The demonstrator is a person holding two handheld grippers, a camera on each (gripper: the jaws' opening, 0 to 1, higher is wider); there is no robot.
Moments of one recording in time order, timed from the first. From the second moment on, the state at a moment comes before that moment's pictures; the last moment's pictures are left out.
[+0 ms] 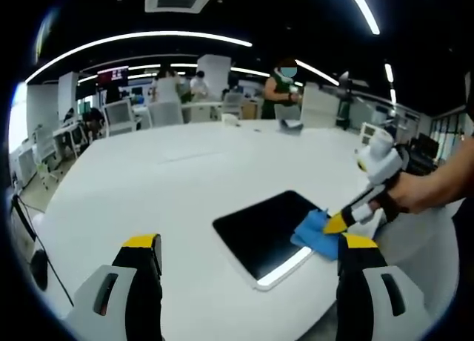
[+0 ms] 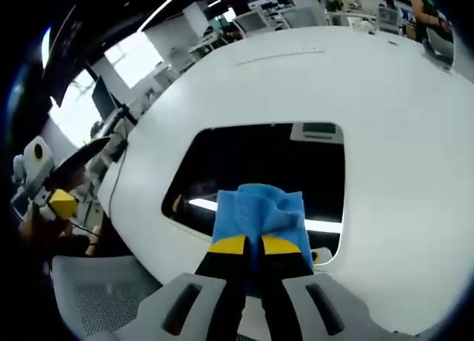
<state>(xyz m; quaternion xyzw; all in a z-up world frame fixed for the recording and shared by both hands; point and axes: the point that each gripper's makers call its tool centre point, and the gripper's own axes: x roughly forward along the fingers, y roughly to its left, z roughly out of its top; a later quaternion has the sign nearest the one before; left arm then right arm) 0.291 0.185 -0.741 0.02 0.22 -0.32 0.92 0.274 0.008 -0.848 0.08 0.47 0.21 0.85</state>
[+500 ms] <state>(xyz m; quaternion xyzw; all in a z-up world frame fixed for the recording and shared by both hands) 0.289 0.182 -0.743 0.02 0.23 -0.33 0.92 0.273 0.006 -0.848 0.09 0.48 0.21 0.85</state>
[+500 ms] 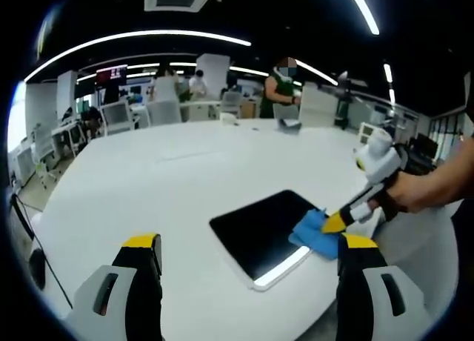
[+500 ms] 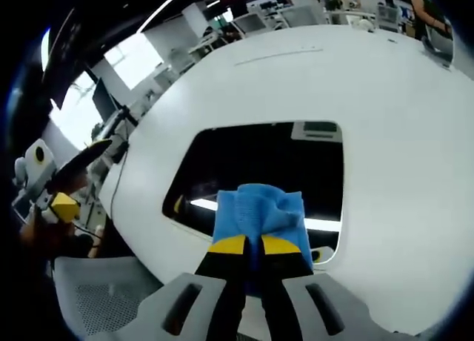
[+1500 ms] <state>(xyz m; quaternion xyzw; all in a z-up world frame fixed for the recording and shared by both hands) 0.294 0.174 -0.745 0.02 0.23 -0.33 0.91 0.272 -0.026 -0.848 0.10 0.48 0.19 0.85</state>
